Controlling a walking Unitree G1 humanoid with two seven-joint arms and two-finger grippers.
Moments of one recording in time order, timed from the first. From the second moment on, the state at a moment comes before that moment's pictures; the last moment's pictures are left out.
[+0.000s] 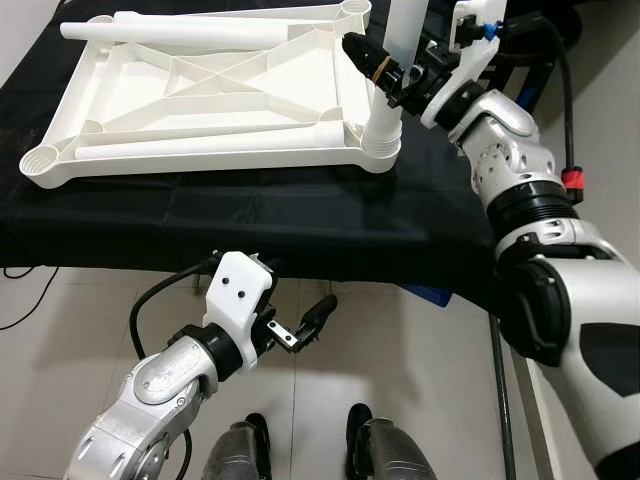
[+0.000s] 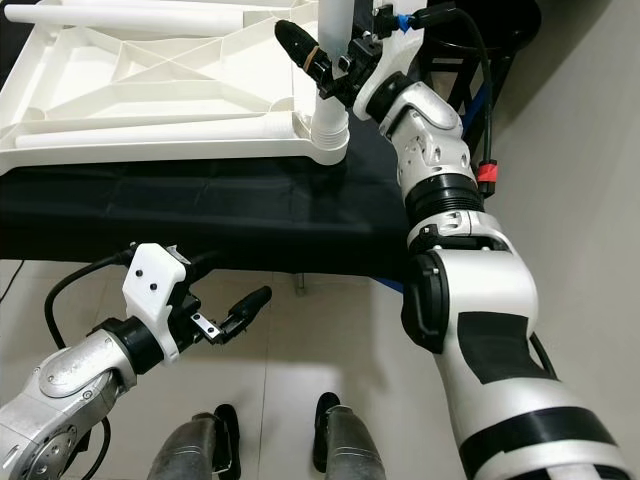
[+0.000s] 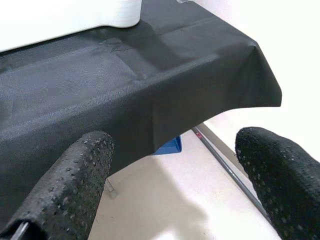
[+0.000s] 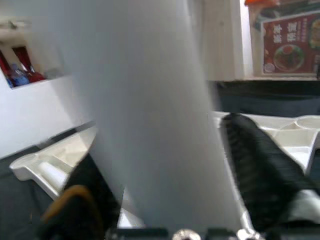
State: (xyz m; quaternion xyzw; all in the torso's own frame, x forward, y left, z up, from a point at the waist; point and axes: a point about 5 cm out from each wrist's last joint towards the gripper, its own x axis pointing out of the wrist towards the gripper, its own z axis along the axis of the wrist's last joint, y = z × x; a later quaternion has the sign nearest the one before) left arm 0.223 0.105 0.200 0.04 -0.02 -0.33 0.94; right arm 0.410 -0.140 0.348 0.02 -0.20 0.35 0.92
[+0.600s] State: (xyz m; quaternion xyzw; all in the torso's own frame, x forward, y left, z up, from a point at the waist) left arm 0.224 0.105 0.202 0.04 -0.03 -0.33 0.94; right arm 0.412 -0.136 0.354 -0.03 -0.21 0.31 0.93
